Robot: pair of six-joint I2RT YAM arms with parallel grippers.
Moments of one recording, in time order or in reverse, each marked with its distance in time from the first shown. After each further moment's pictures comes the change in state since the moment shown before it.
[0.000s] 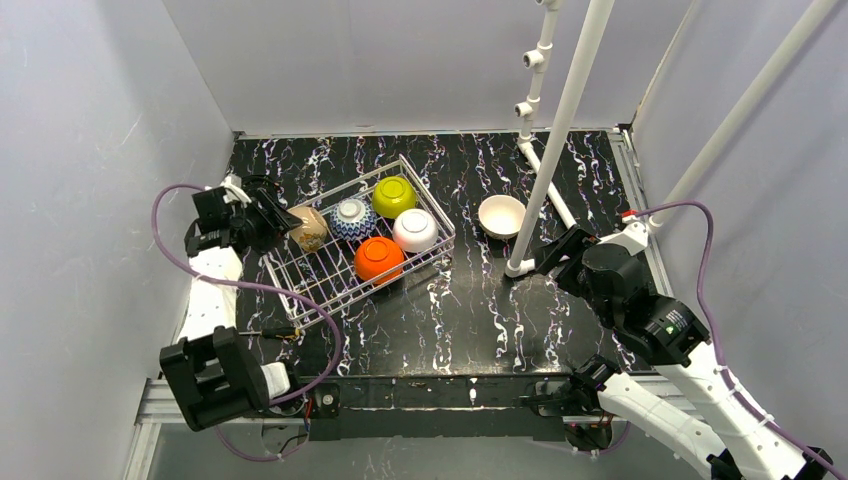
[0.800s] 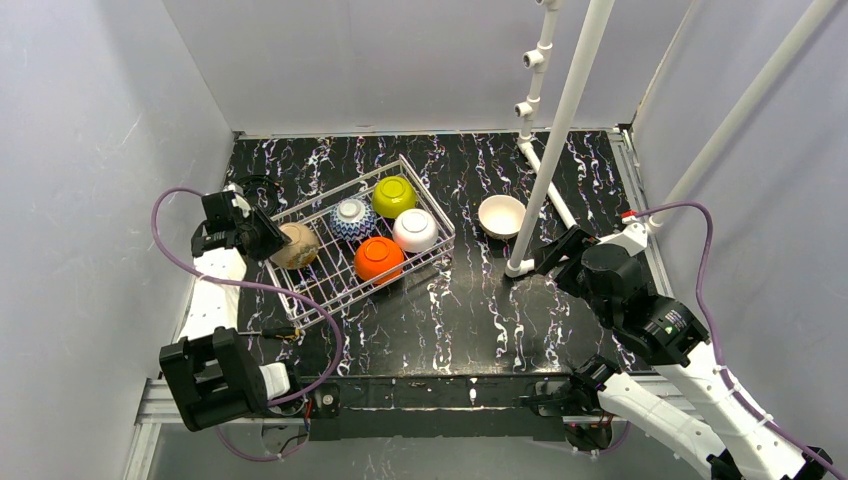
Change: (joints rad) left arm -0.049 0.023 -0.016 -0.068 -0.220 0.052; right arm 0.000 0.000 -0.008 0.003 -0.001 0.010
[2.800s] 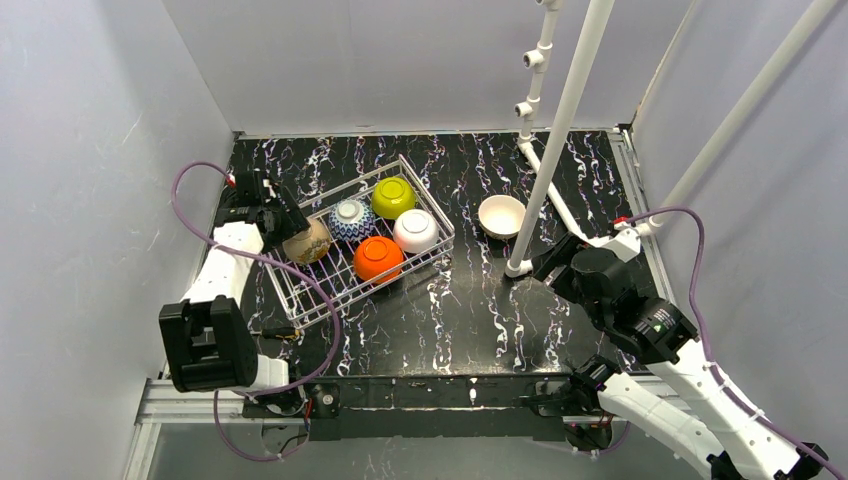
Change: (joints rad) left arm -0.180 0.175 0.132 -0.032 -0.270 -0.010; right arm 0.000 -0.002 -0.065 -0.003 0.010 0.014
